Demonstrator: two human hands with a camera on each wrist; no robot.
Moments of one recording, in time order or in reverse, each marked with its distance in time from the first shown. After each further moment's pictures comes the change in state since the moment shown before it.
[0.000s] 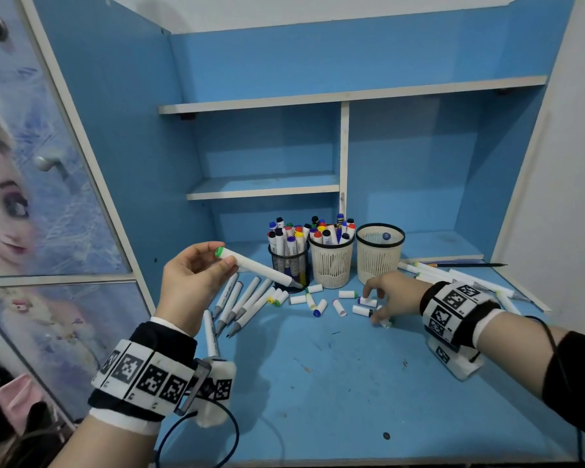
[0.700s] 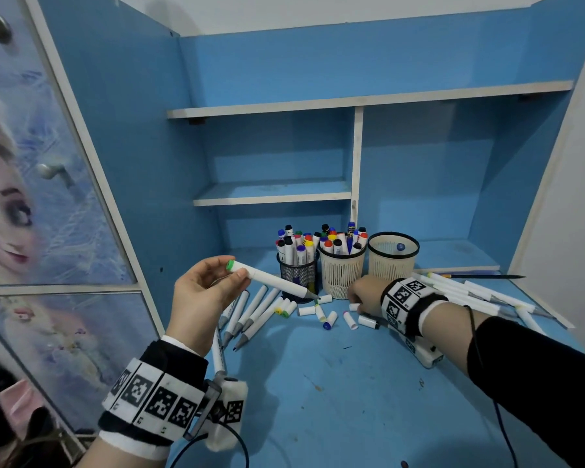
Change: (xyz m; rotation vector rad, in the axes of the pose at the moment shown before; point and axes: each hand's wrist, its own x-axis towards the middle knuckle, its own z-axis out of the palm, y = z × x) left_hand 0.005 -0.008 0.000 -0.060 0.016 -0.061; right_hand 0.066 -0.040 -0.001 -0.221 -0.064 -0.003
